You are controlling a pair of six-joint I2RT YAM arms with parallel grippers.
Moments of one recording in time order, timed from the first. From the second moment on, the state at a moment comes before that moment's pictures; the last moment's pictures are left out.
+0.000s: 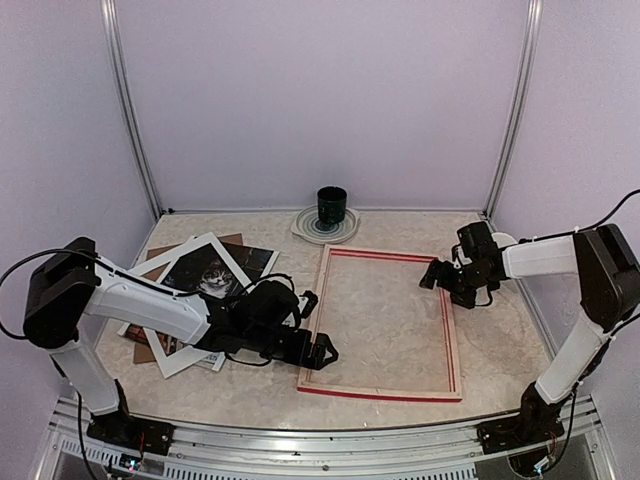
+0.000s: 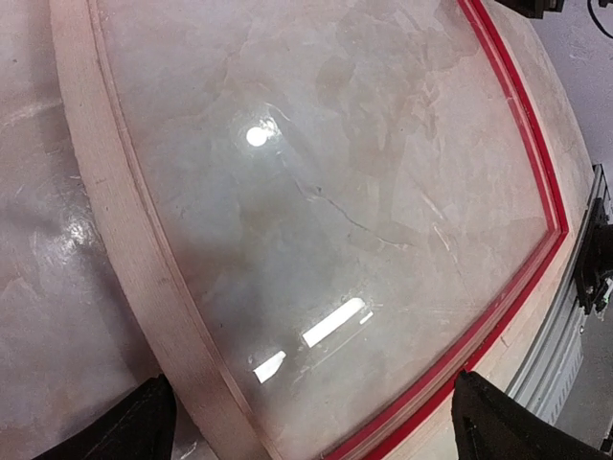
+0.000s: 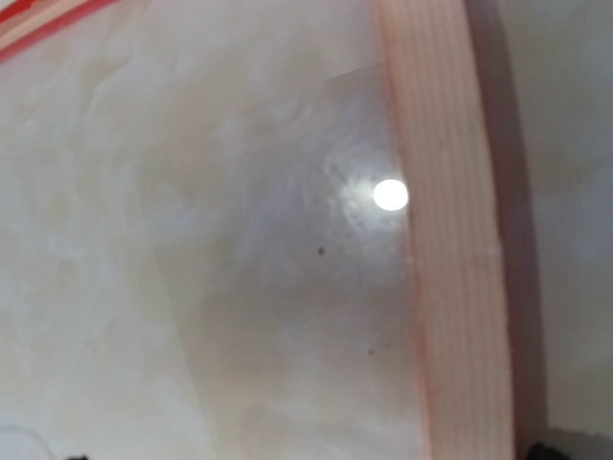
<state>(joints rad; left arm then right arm) -1.05 1.73 0.87 0.05 0.10 -0.66 0.26 1.66 0.88 -0.18 -0.16 0.64</state>
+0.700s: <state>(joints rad) -1.05 1.64 0.77 0.05 0.05 -0.69 0.33 1.72 0.96 -0.16 -0.16 0.66</state>
